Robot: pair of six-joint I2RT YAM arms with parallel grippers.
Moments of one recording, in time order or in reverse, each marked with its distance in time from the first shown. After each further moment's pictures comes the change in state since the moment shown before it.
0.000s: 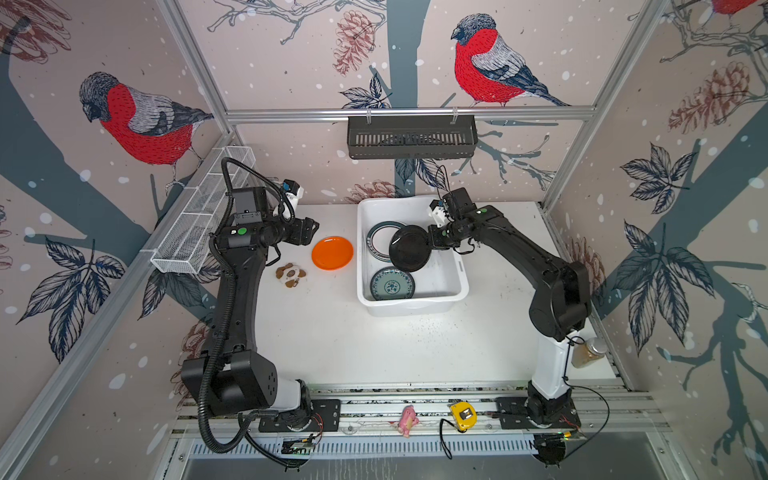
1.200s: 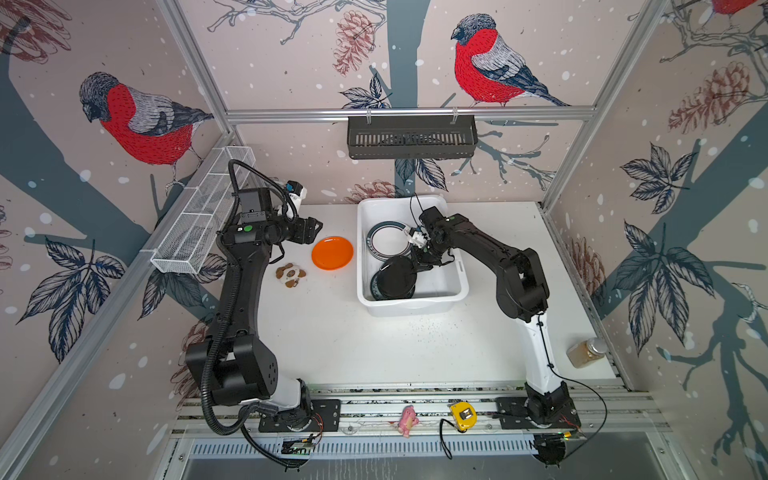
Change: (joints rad) left arm 0.000 0.061 -0.018 0.060 0.042 -0.006; right arm 0.048 0.292 0.153 -0.156 -0.140 -0.027
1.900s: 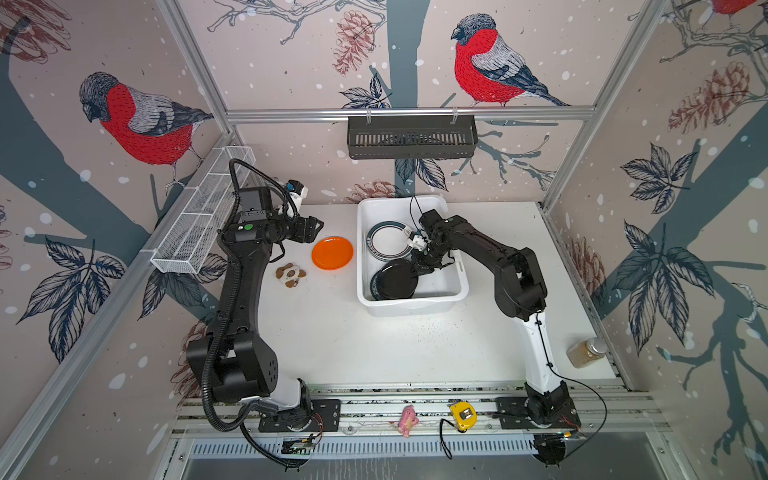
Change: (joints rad) left arm 0.000 0.005 0.005 0.003 0.017 0.001; right arm -0.002 0.021 -0.005 -0.029 -0.003 -0.011
